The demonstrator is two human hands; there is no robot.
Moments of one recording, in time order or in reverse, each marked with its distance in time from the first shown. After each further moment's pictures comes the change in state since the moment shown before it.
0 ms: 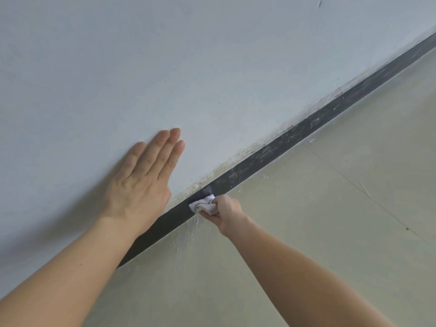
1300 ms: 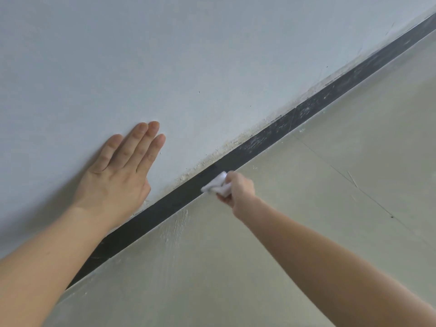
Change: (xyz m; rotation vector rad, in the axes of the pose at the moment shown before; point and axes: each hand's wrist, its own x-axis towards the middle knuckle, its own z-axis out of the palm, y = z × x) left_hand 0.001 -0.008 -0.011 -0.083 -0.086 0.036; right_hand -0.012 -0.036 -0.039 -0.044 0.133 -0.137
